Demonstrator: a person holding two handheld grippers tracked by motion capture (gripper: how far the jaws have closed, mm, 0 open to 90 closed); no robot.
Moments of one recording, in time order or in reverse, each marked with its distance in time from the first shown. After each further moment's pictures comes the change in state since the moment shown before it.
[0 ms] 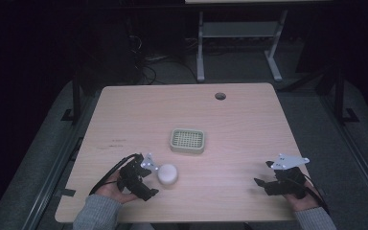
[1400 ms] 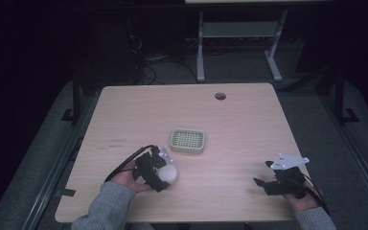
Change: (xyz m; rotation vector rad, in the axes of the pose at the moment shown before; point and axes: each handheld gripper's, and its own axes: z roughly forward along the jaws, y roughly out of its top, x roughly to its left) left arm 0.010 0.042 0.021 0.078 -0.047 0.030; right arm 0.000 0.001 0.000 -0.006 0.004 -0.007
